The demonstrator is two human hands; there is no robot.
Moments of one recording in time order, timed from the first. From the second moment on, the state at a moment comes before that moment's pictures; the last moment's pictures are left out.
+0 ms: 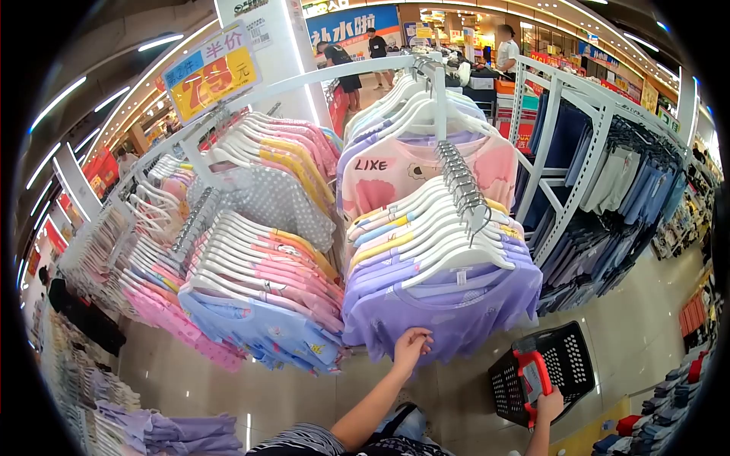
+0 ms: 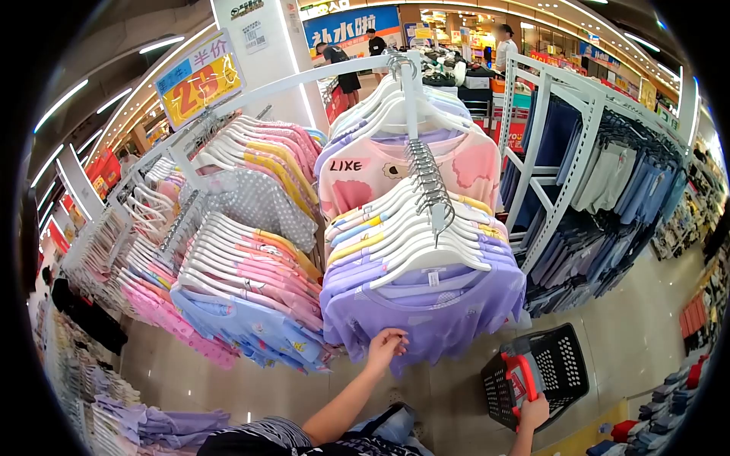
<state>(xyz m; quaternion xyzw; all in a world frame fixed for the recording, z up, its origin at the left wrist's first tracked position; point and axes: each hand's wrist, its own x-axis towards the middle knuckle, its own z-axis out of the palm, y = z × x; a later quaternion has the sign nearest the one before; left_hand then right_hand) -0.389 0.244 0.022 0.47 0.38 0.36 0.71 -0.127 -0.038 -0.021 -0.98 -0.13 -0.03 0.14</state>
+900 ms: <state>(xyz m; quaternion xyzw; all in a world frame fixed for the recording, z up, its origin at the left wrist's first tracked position) -0.353 0.266 0.127 0.72 0.32 0.54 0.30 -0.118 -0.041 -0.037 -0.98 -0.12 -0.08 0.11</state>
